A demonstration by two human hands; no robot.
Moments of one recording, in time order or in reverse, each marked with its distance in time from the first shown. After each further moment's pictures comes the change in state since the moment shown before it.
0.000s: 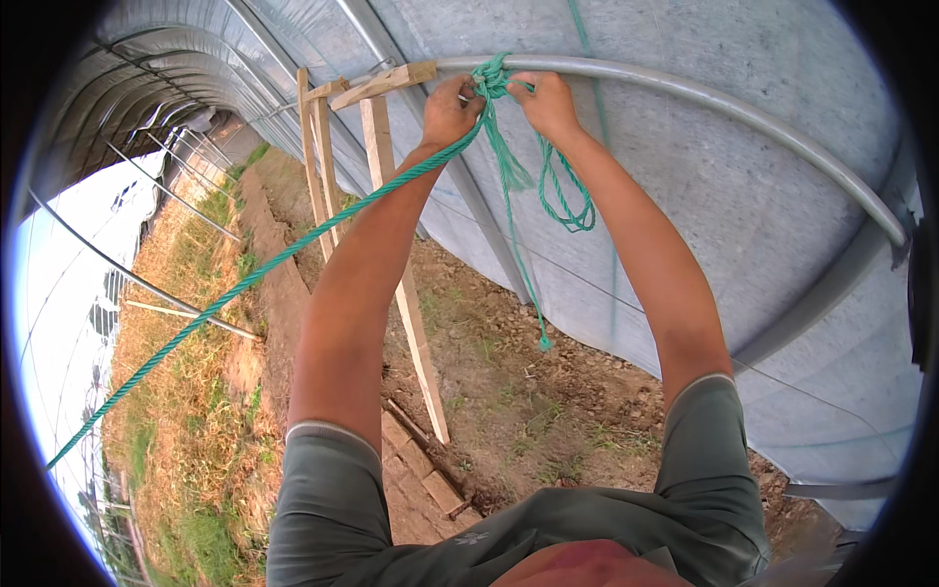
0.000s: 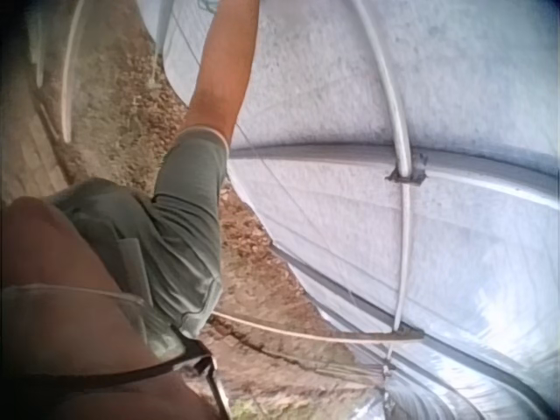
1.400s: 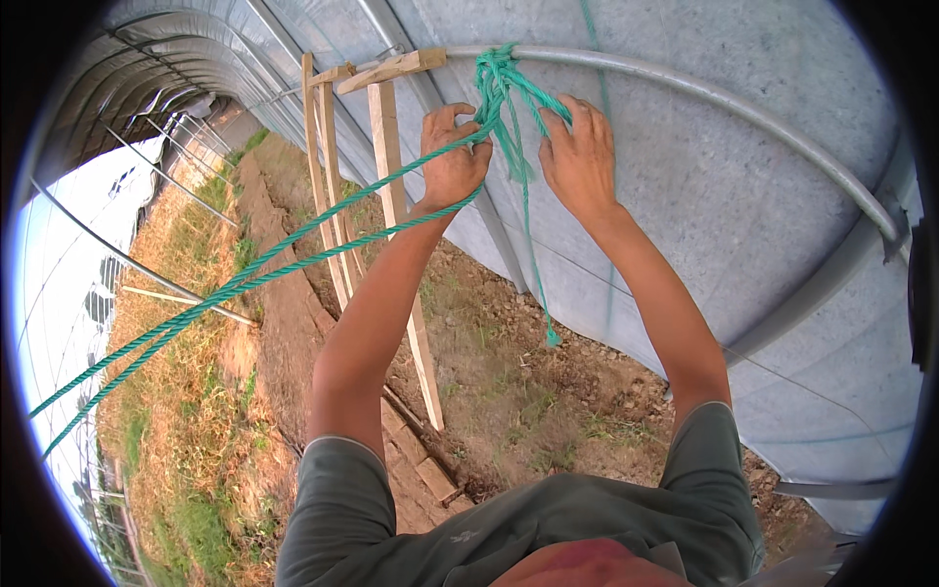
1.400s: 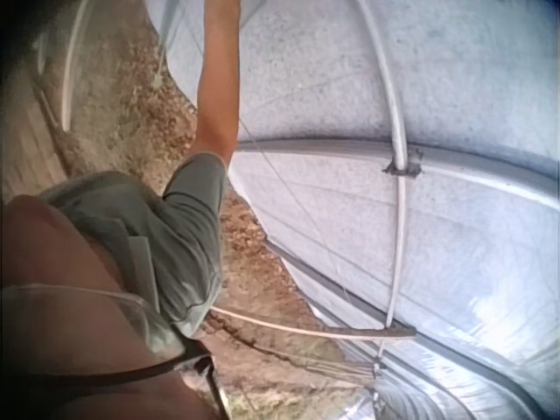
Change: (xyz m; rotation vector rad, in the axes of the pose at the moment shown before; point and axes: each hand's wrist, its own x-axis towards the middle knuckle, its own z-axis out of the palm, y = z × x) left_hand -0.099 0.065 -0.031 0.242 0.268 0.303; right_hand -0.121 -0.045 -0.048 -0.581 0.276 -0.660
